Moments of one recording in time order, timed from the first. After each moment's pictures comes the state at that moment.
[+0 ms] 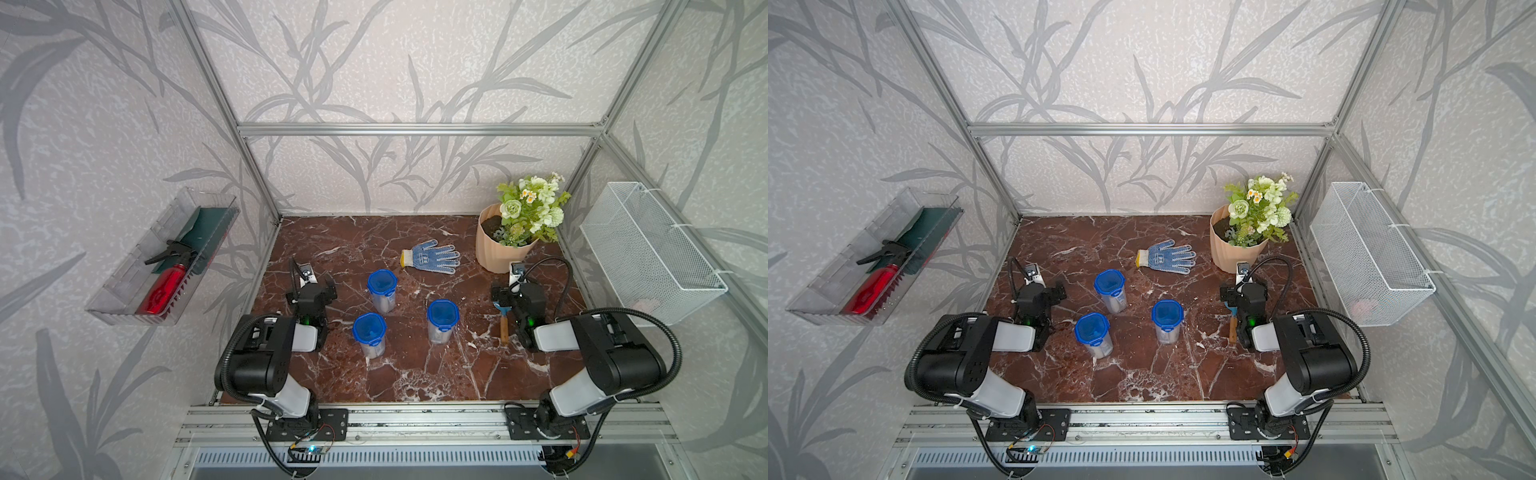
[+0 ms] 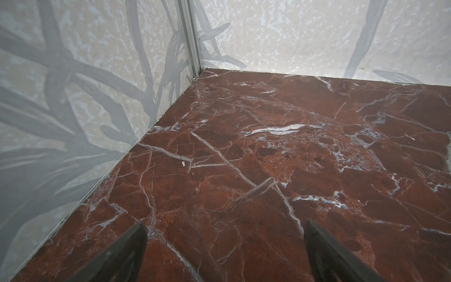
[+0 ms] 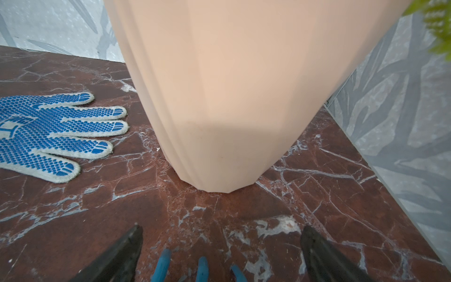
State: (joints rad) left arm -0.02 1.57 0.35 0.89 -0.40 -0.06; right arm 0.14 1.59 0.35 0.92 0.20 -0.07
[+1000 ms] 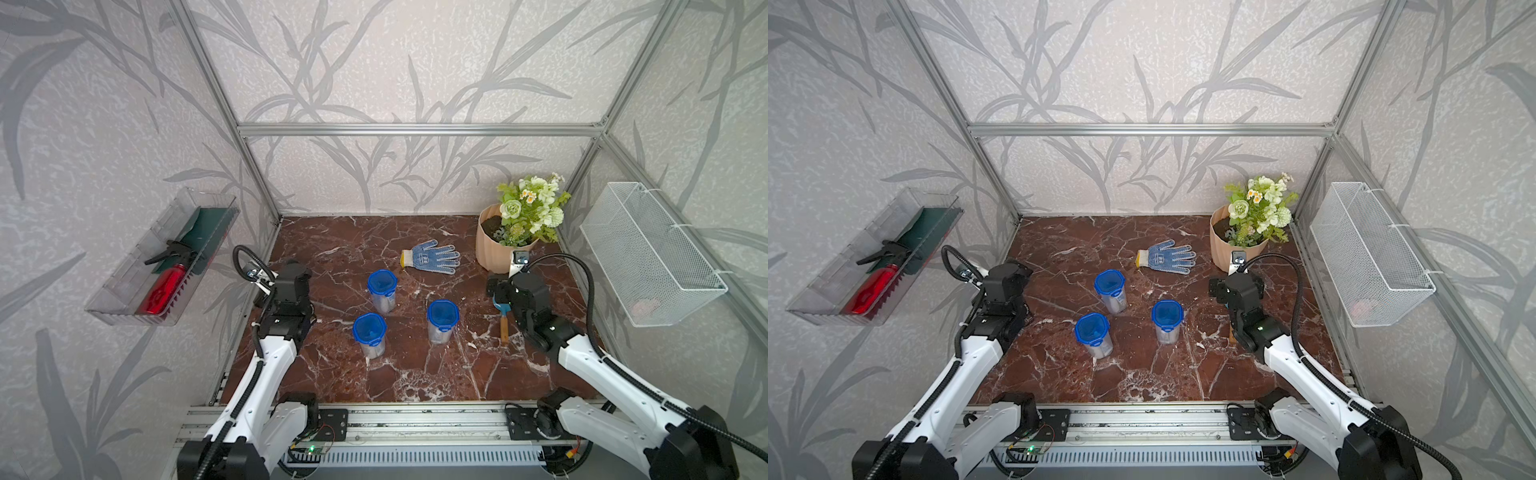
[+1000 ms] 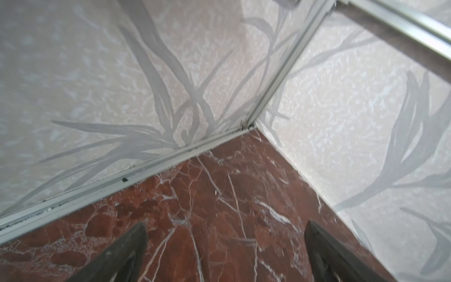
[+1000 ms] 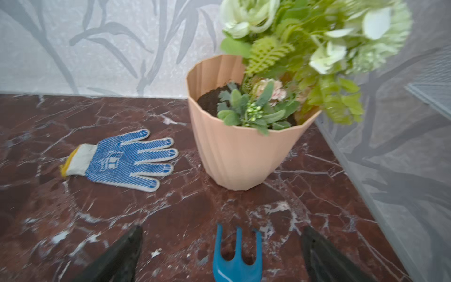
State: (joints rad) left arm -0.04 0.97 0.70 -0.18 -0.64 -0.73; right arm 0.49 0.99 0.64 -0.11 0.46 0.20
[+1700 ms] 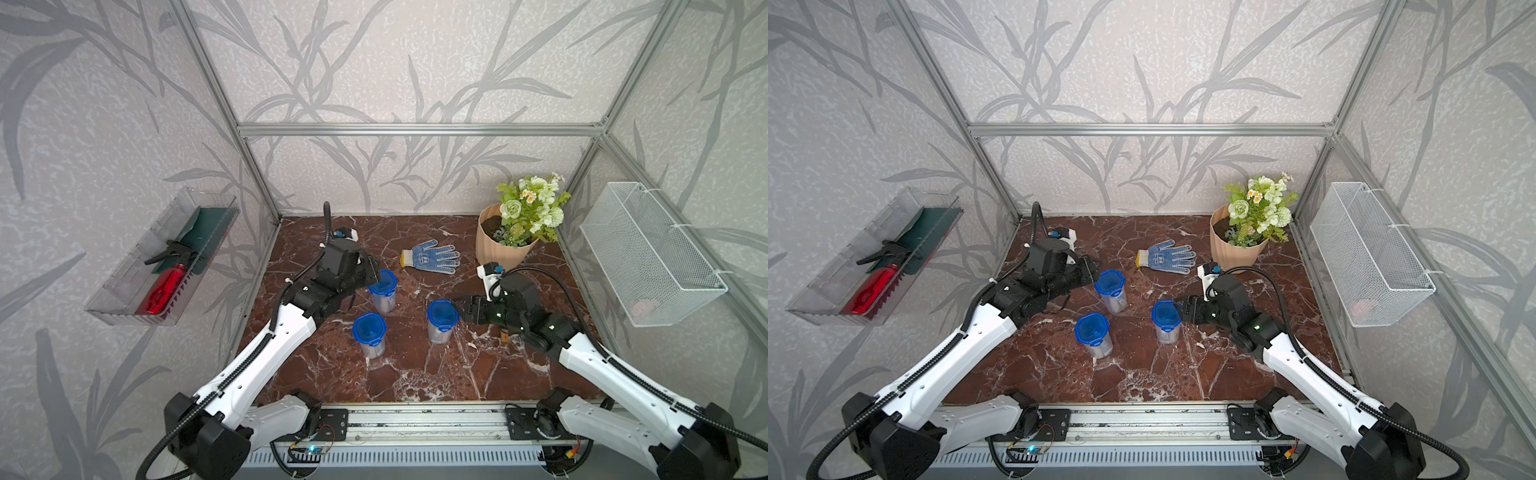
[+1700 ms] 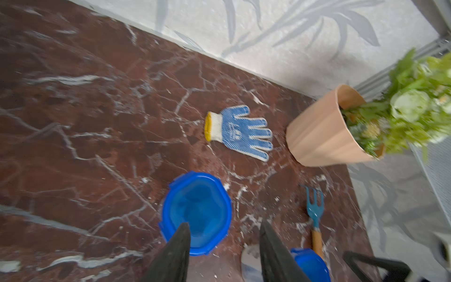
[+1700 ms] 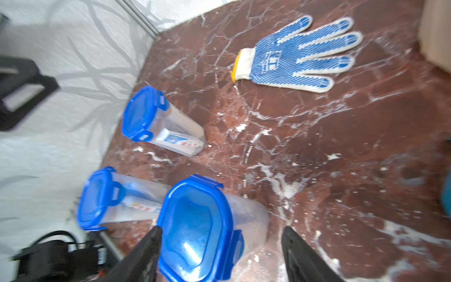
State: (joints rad) left arm -0.50 1.16 1.09 -0.54 -0.02 -0.66; right arm 0.52 0.98 0.66 -0.24 -0.28 0.63
